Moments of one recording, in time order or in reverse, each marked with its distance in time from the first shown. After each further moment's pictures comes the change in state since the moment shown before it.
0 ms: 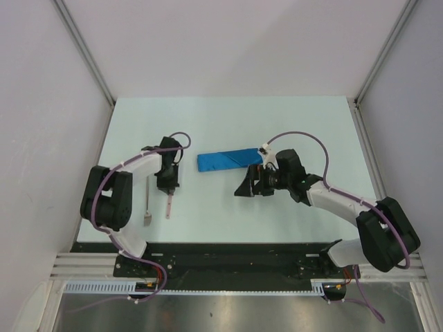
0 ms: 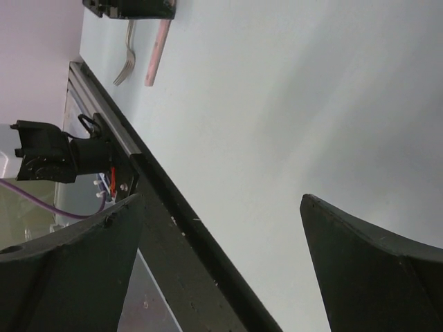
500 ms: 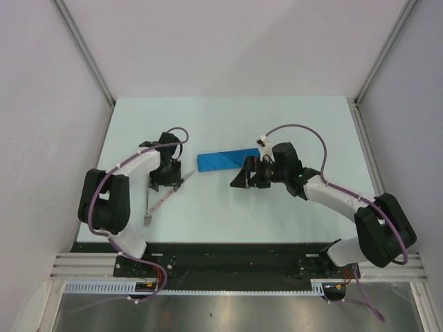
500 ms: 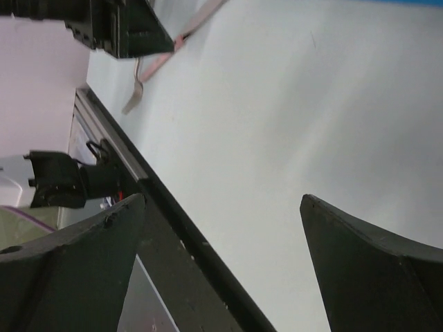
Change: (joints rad) left arm -0.005 -0.056 0.049 -0.101 -0.079 -0.049; right arm 0.020 0.068 0.120 0.001 0.073 0.043
